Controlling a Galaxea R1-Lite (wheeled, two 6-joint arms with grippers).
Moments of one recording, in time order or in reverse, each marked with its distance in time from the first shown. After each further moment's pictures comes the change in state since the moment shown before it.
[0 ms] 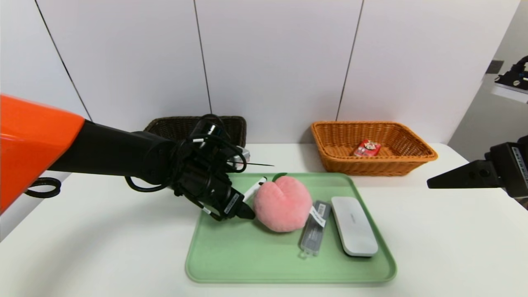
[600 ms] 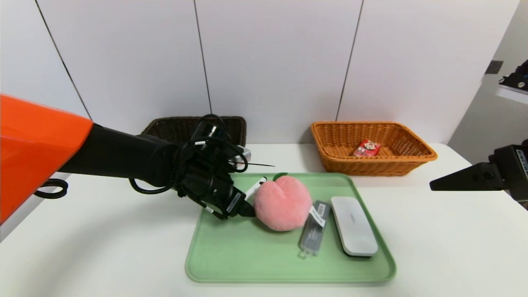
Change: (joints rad) left arm 0.003 0.024 0.006 -0.033 0.003 0.001; right arm -0.001 -0.013 0.012 -0.002 0.000 0.005
